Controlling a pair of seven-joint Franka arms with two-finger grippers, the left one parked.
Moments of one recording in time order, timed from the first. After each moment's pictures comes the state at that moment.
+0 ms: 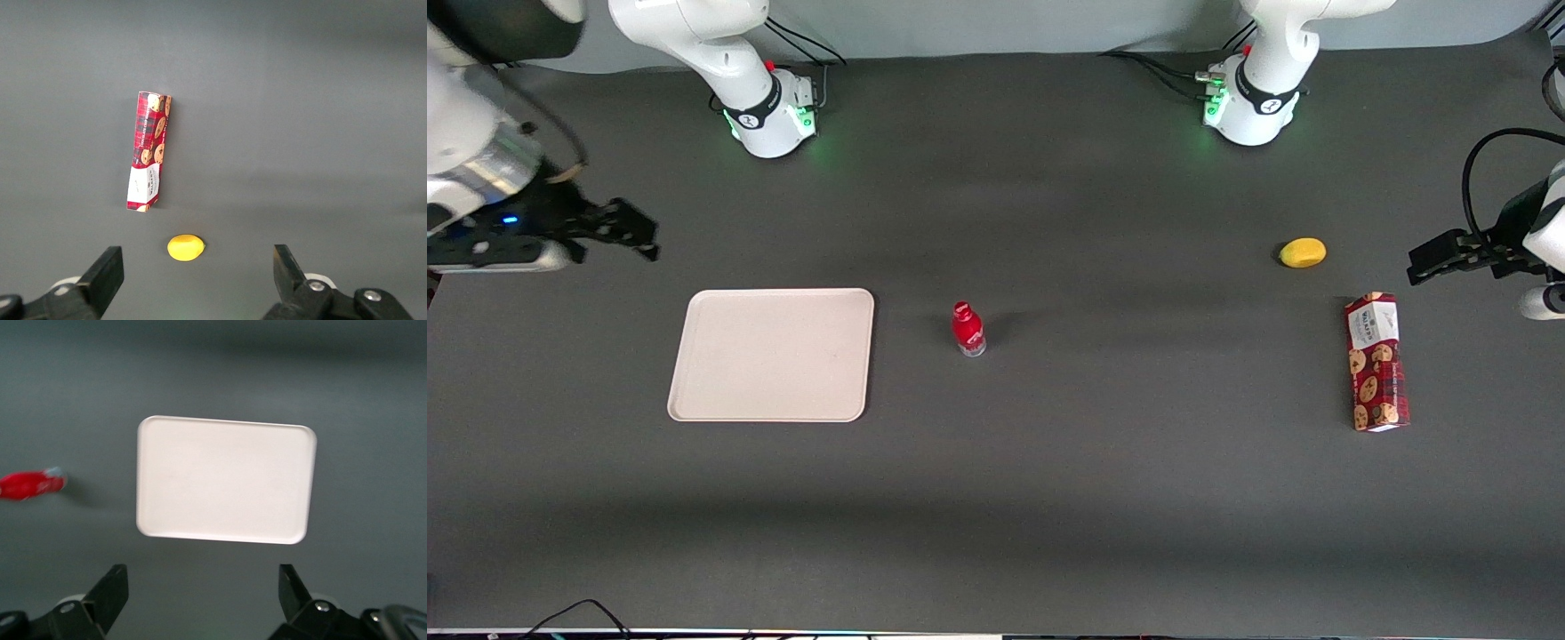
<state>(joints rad) 0.24 -0.11 -0.03 -1.78 -0.01 1.68 0.14</state>
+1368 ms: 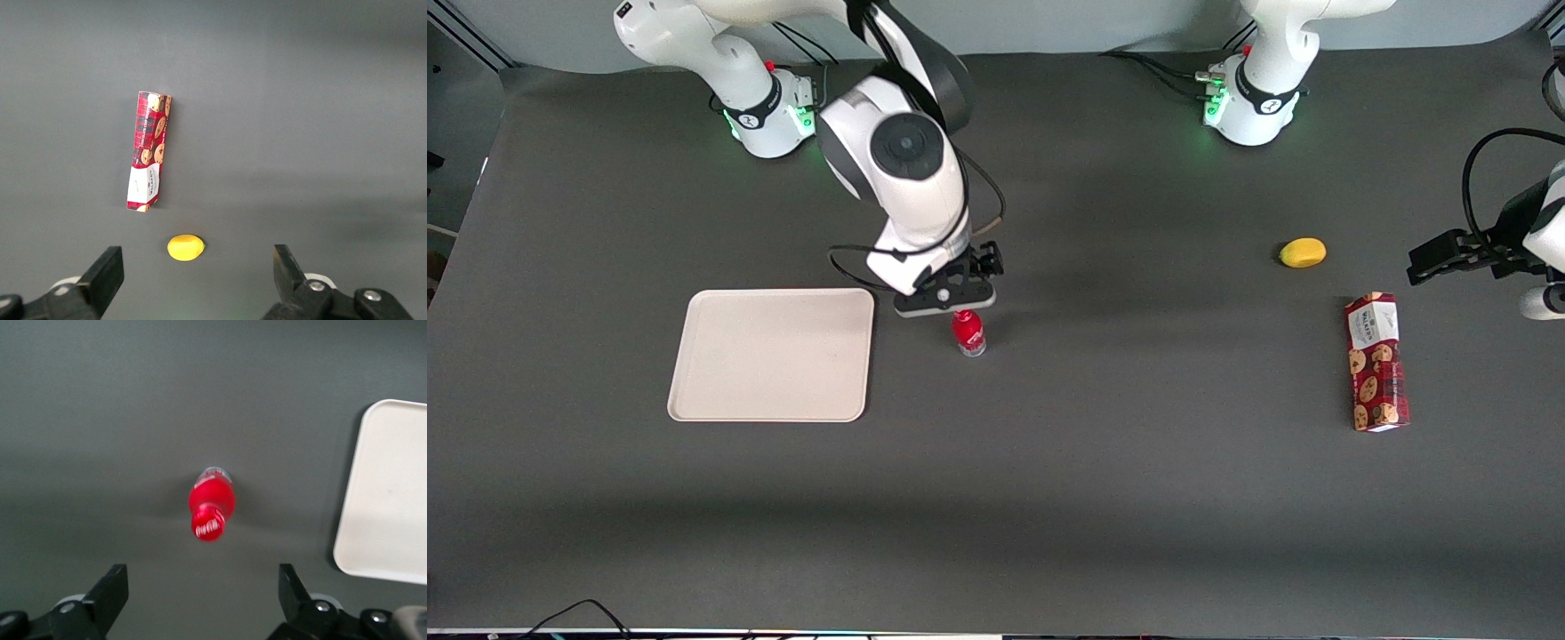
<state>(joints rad) 0.74 0.46 -0.02 -1.53 0.02 1.97 0.61</state>
